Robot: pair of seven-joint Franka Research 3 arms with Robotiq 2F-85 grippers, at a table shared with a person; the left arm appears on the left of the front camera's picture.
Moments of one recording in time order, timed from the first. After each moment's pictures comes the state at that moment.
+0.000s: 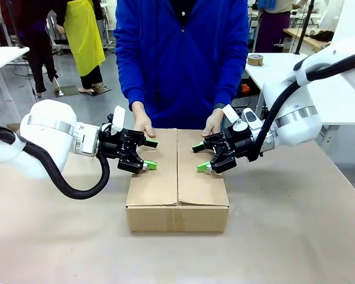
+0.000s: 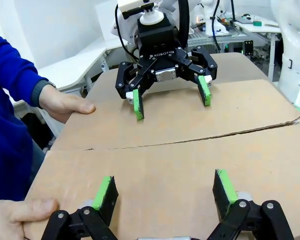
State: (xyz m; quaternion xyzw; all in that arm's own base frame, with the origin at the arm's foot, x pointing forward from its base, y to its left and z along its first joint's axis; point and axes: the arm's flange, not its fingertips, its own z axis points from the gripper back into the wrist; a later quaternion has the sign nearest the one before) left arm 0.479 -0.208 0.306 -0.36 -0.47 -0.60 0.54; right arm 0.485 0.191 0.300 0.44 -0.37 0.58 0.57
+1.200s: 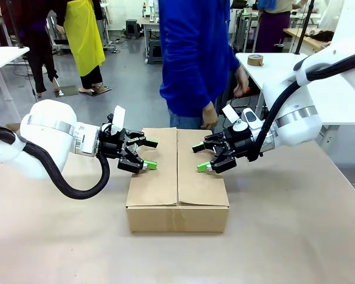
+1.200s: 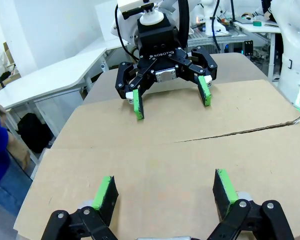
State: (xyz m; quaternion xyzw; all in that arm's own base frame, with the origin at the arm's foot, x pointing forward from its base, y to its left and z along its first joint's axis) left arm 0.479 -0.208 0.306 -0.36 -0.47 -0.60 0.54; right arm 0.485 0.191 0.300 0.44 -0.37 0.58 0.57
